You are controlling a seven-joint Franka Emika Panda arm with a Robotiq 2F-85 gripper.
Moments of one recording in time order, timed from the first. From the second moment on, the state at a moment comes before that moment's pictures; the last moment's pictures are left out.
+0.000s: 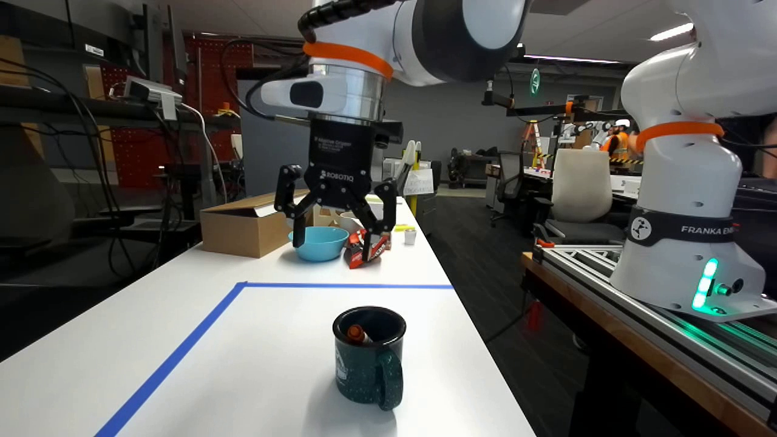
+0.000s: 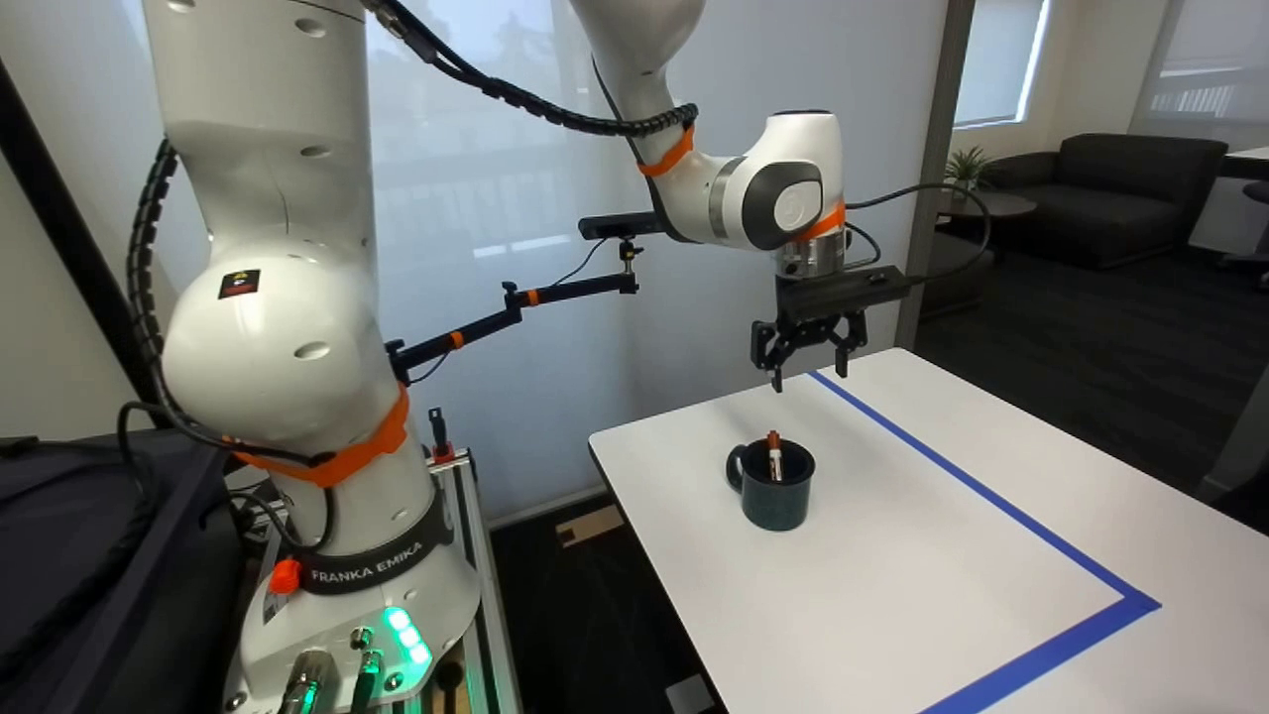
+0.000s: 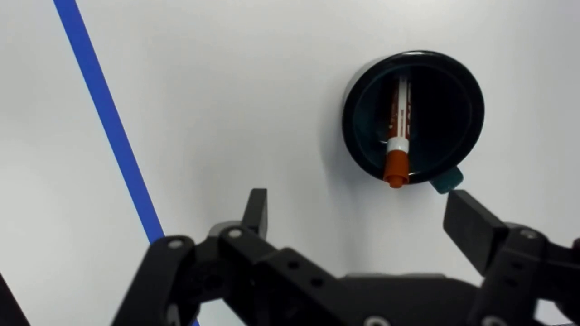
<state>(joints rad) 0.03 0.21 0.09 -2.35 -0.19 2.66 -1.07</state>
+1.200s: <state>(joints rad) 0.00 0.29 0.14 -2.41 -0.12 2.72 -1.10</state>
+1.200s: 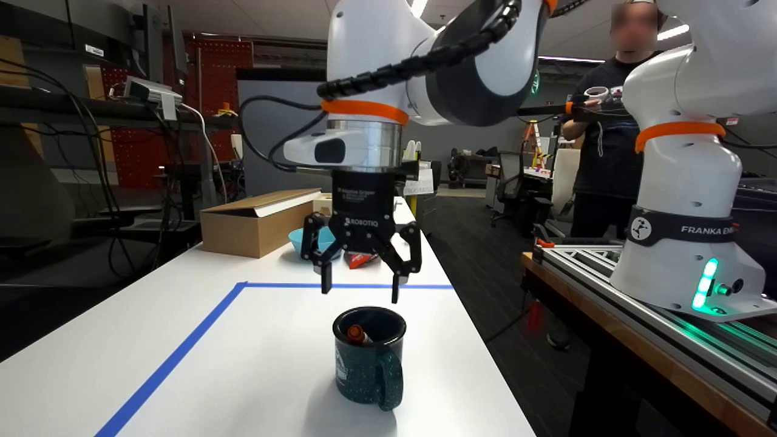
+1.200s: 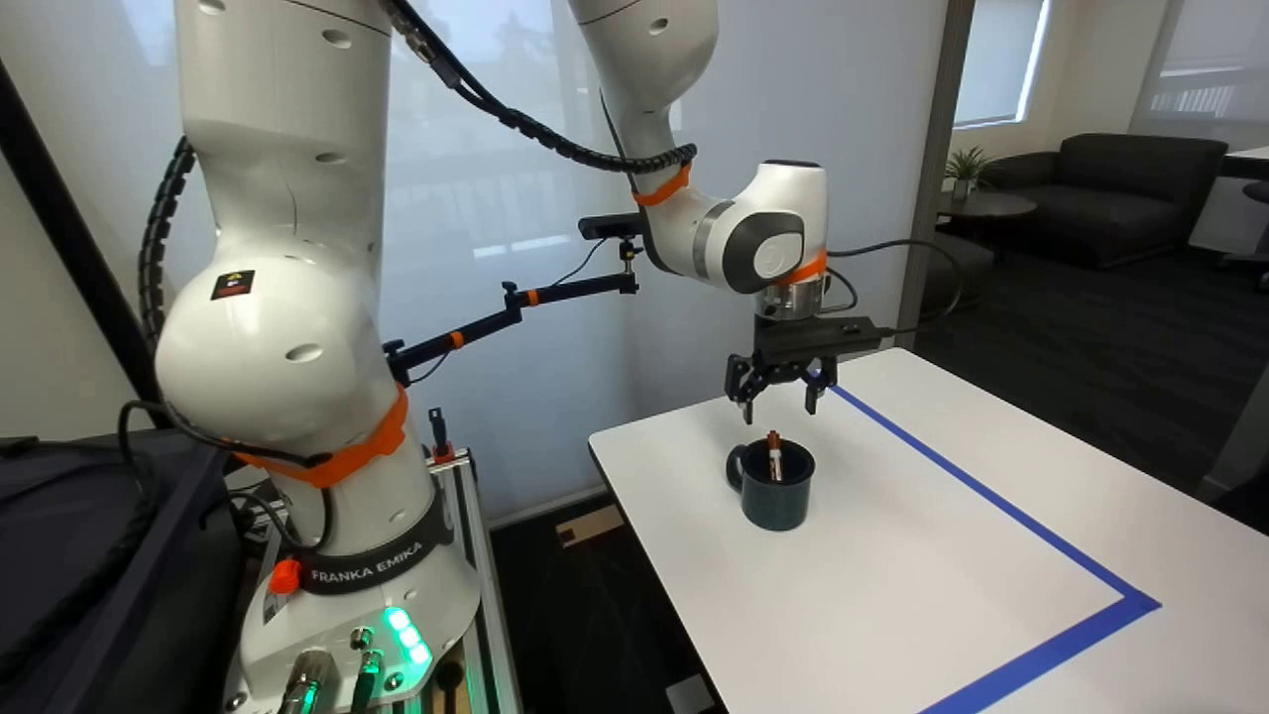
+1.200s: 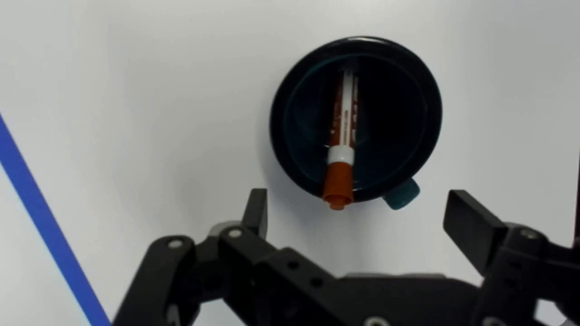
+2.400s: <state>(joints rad) 0.03 0.34 0.01 -2.59 -0.30 3.08 -0.74</state>
